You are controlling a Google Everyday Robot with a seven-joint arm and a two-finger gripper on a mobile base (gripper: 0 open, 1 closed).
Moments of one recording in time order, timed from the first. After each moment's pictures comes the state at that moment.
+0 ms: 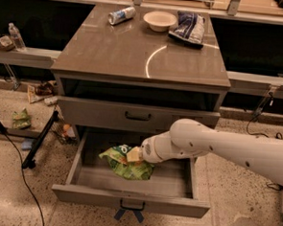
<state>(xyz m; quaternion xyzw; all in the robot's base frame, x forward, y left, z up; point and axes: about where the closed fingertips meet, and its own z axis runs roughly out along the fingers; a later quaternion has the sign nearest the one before) 0.536 0.021 0.586 -0.19 0.91 0.32 0.17</state>
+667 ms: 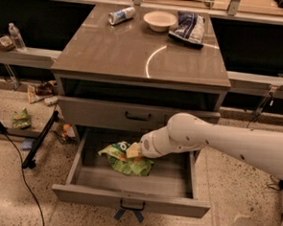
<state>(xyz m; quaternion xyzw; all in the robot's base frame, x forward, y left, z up) 0.550 0.020 0.587 -0.19 0.92 0.31 0.17</state>
